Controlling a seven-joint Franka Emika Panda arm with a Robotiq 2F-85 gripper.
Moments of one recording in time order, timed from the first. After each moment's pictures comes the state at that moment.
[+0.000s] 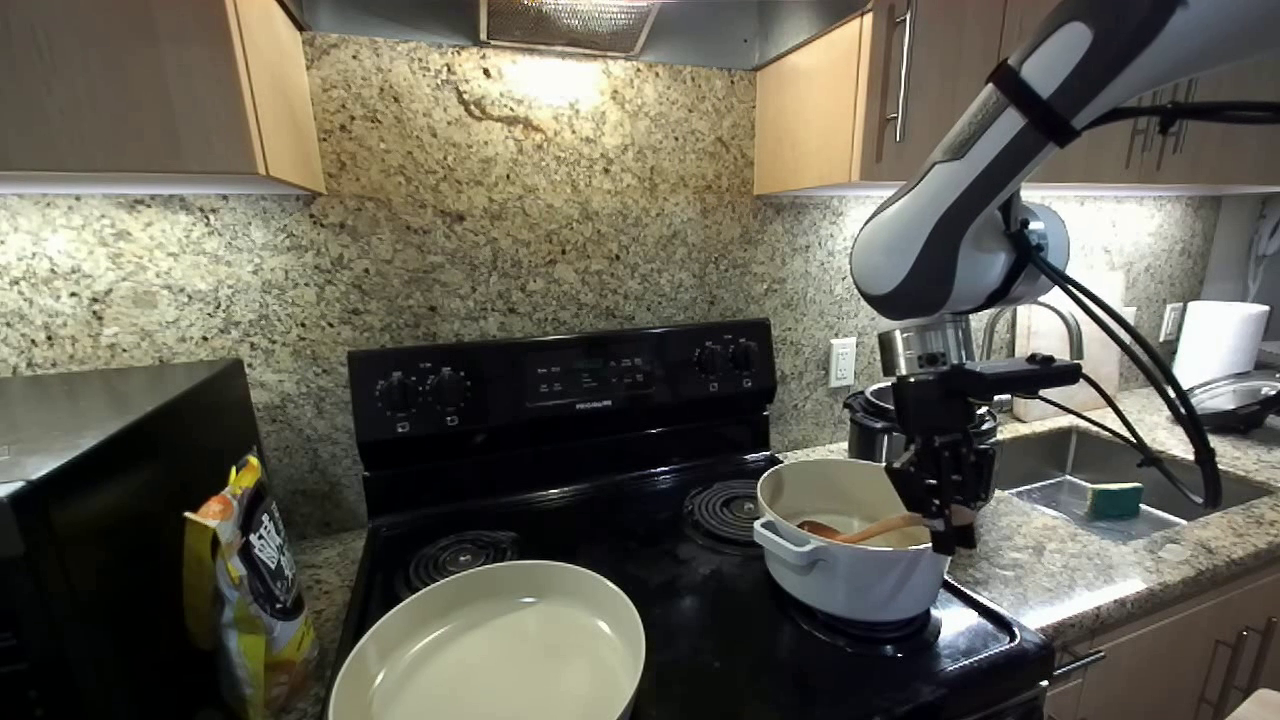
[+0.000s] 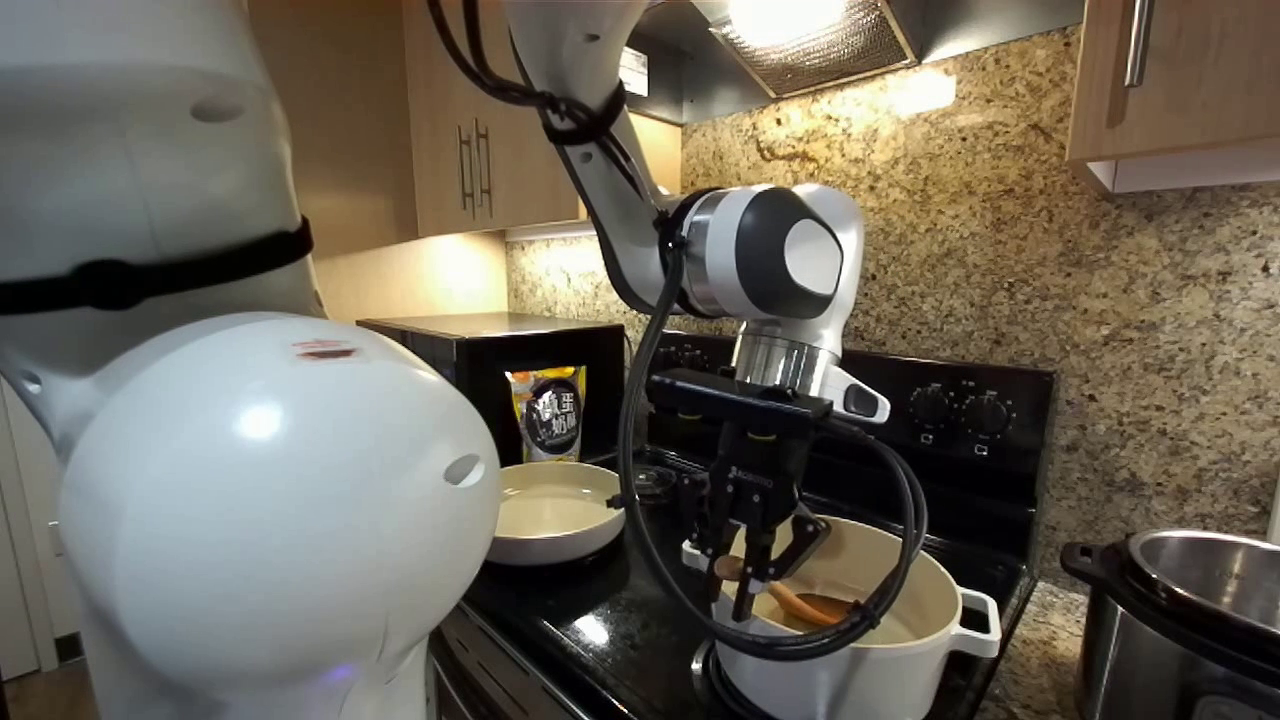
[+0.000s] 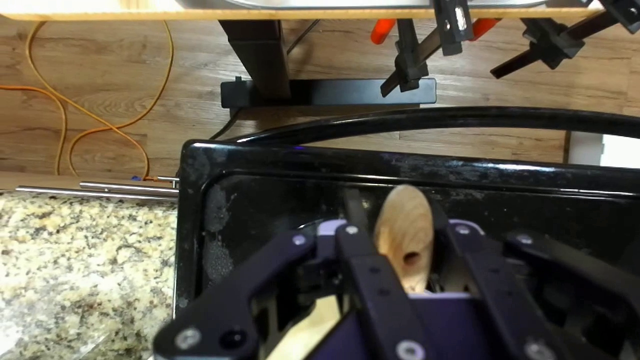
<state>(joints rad) -0.08 -0.29 -0.12 -2.72 -0.05 2.11 -0.11</state>
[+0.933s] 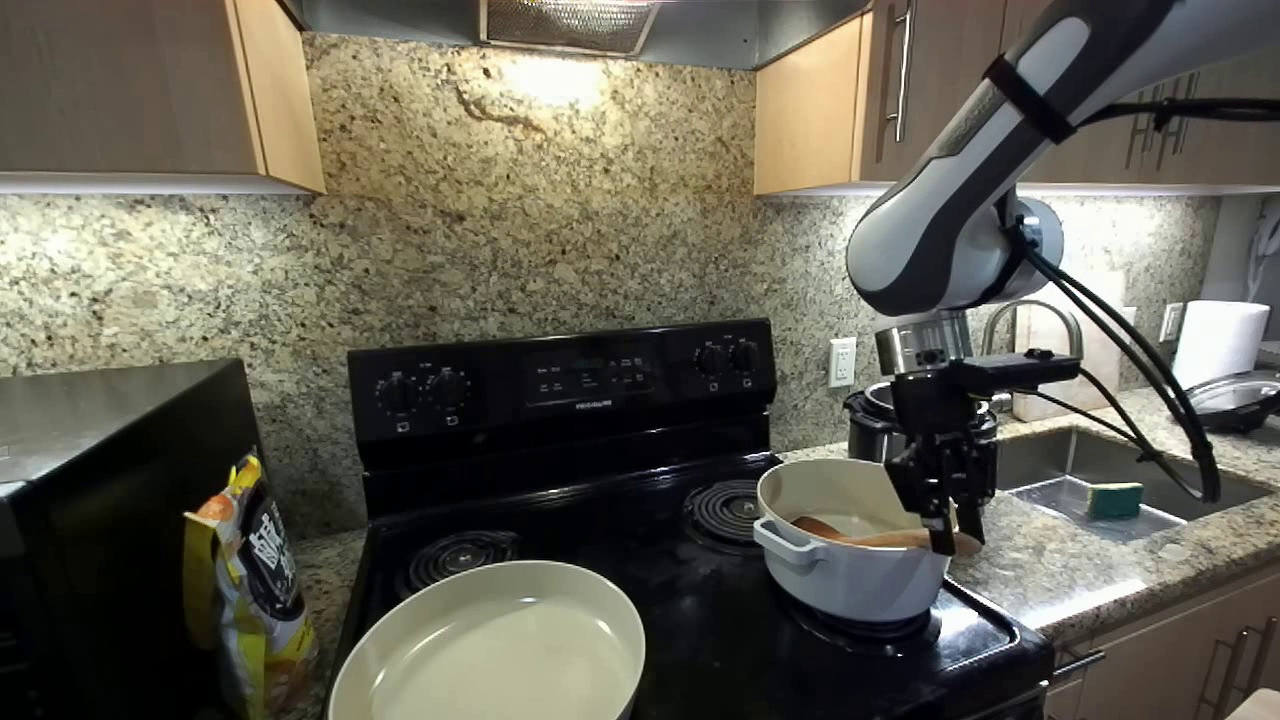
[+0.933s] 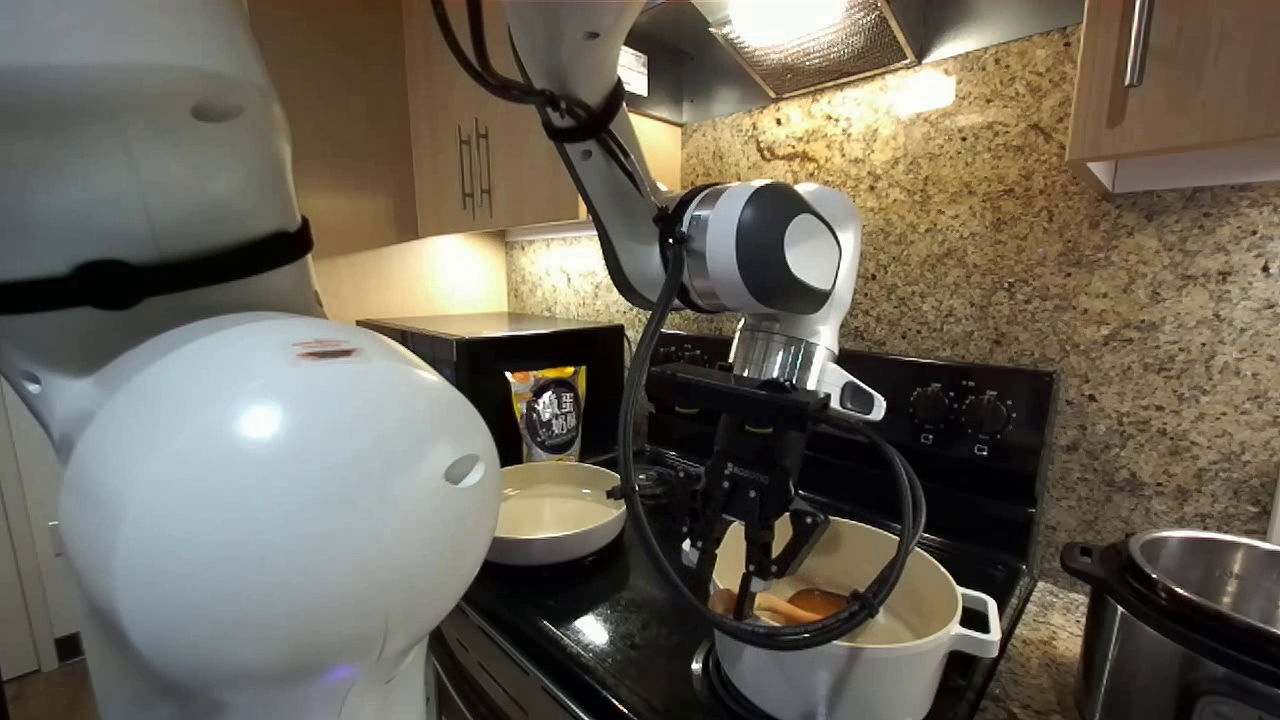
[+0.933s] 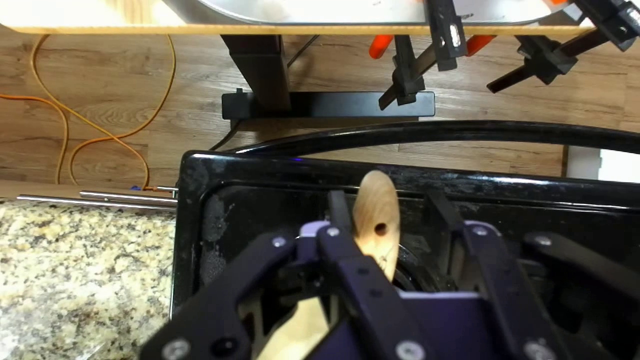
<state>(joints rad) -0.08 -0.29 -0.11 -2.71 -0.05 2.07 -0.11</state>
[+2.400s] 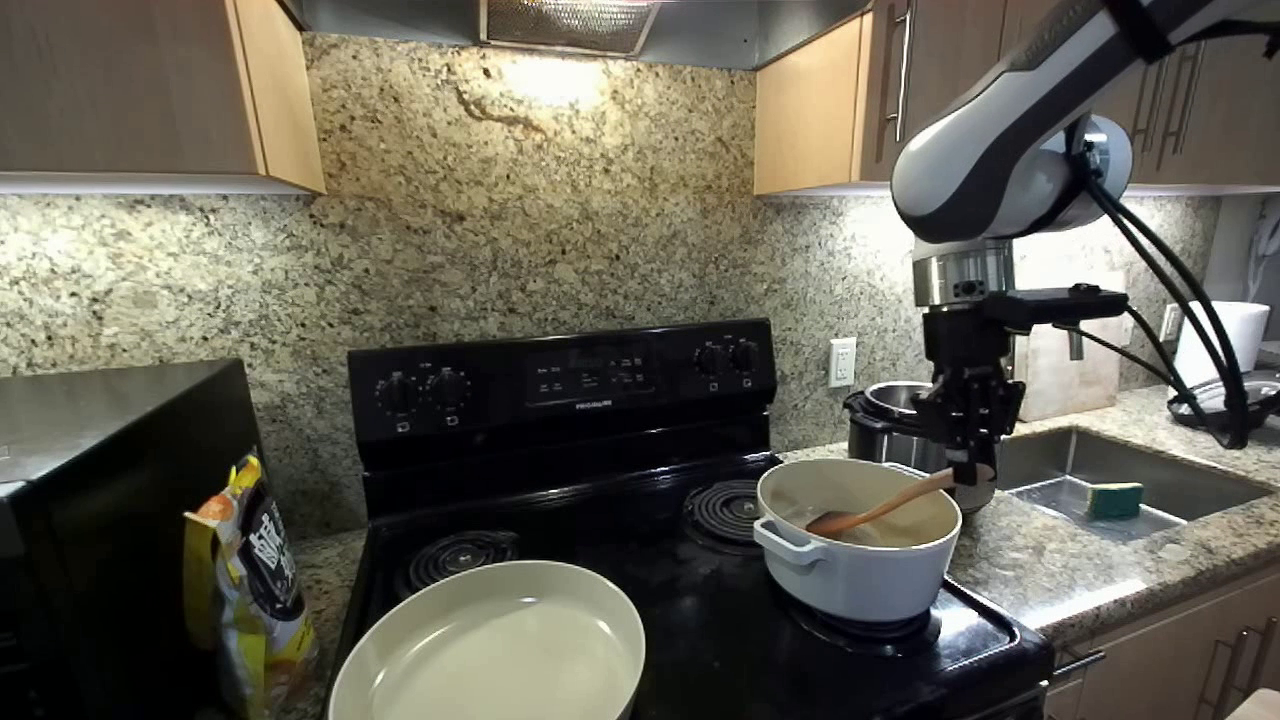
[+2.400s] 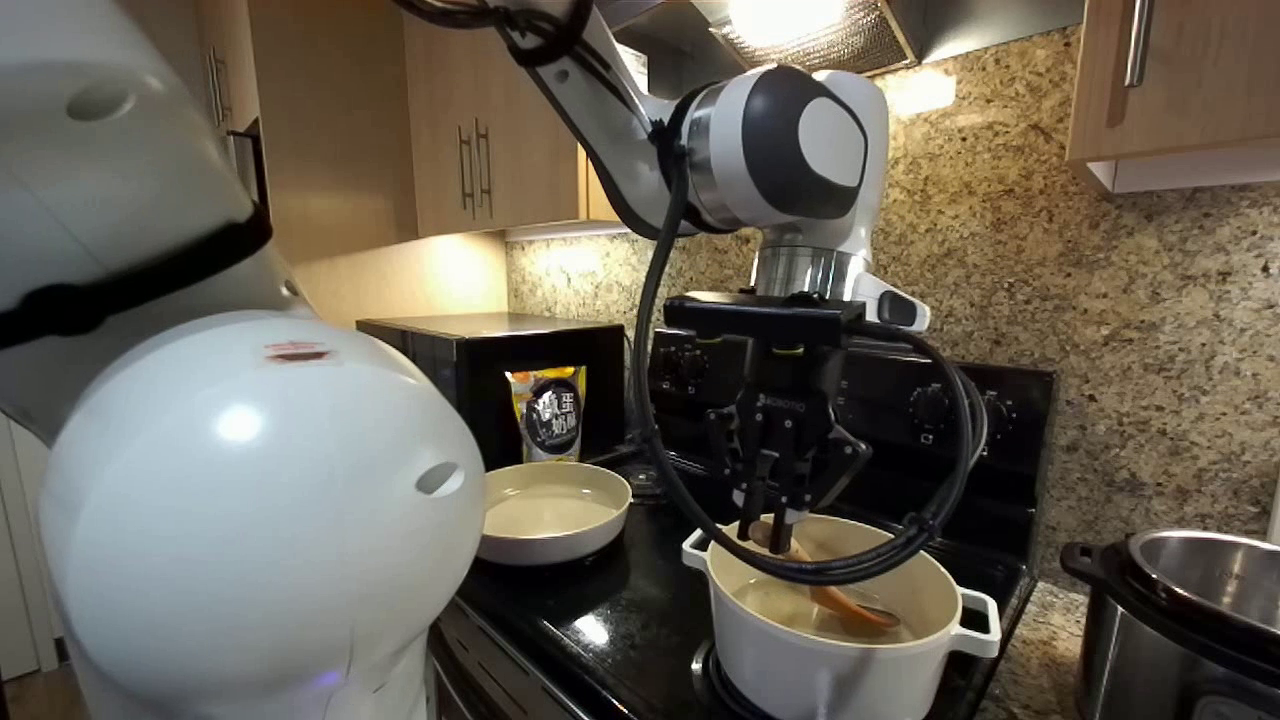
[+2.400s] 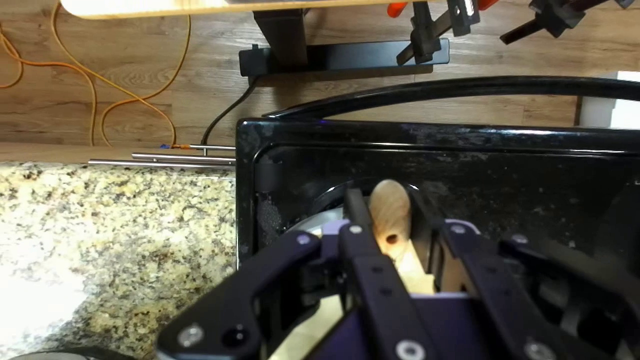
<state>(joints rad) -0.14 -0.49 -0.12 -2.70 -0.09 2.00 -0.11</state>
